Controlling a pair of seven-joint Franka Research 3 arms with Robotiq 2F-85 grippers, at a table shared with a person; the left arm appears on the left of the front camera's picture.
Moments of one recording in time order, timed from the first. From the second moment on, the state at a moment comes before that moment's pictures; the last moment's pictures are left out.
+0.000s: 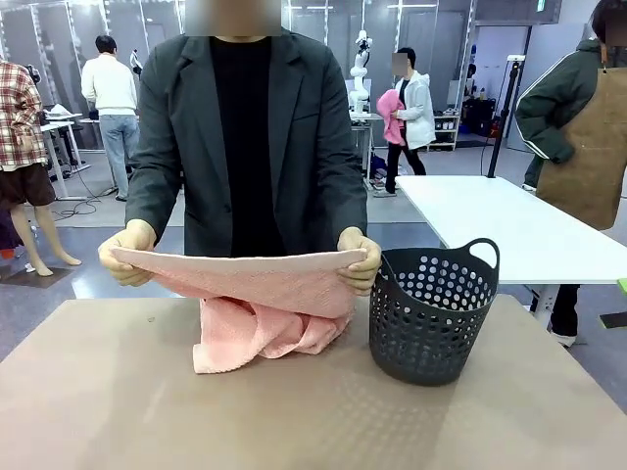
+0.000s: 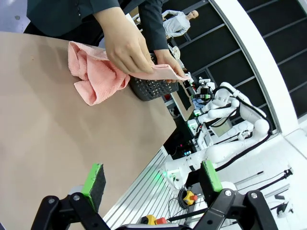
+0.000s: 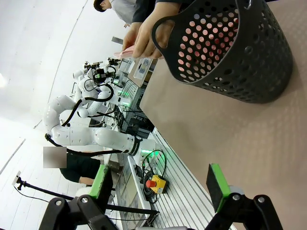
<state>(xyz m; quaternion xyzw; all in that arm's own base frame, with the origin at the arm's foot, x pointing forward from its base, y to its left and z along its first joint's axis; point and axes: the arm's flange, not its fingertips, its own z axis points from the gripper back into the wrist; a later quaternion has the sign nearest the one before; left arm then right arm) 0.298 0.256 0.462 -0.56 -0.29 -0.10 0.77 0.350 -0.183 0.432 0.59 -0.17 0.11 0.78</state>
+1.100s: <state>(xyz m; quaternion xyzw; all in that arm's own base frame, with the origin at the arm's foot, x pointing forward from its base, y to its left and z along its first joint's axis) 0.227 0.073 0.682 -0.01 -0.35 -0.60 0.72 0.275 -0.028 0.670 0.19 -0.44 0.51 0.71</state>
